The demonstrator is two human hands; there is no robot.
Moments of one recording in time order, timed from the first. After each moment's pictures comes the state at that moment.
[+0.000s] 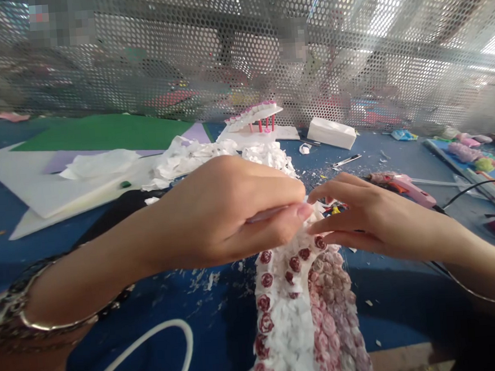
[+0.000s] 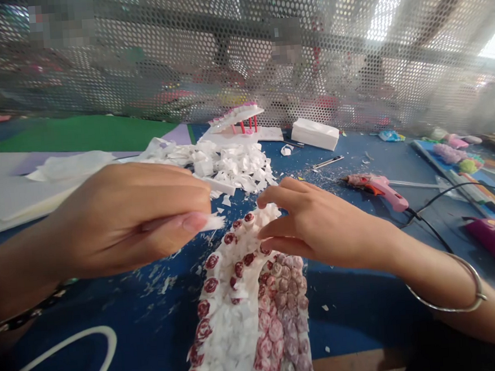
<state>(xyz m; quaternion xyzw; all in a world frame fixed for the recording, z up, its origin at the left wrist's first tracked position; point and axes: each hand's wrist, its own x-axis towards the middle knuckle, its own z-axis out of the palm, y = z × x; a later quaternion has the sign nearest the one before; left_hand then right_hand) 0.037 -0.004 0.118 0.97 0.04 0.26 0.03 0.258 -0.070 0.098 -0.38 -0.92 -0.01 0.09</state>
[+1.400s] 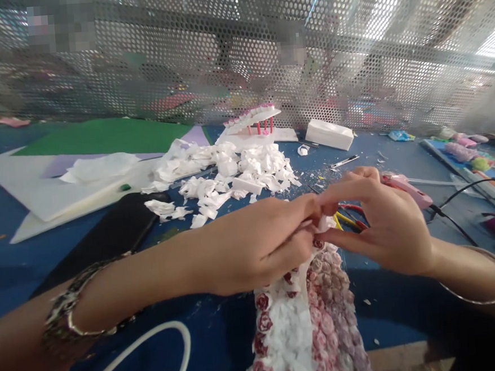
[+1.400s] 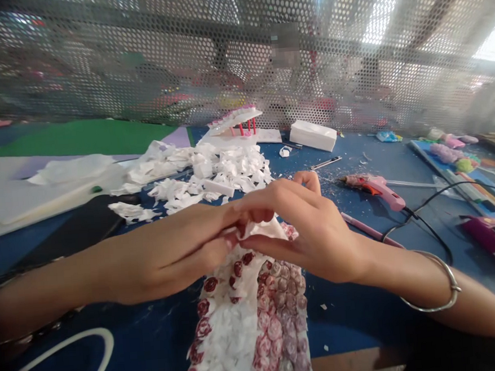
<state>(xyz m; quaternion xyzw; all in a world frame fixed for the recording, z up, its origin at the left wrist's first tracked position) 0.052 -0.020 0.102 0.96 0.14 0.10 0.24 0.239 -0.079 0.084 -0.38 -0.85 -0.06 0.36</state>
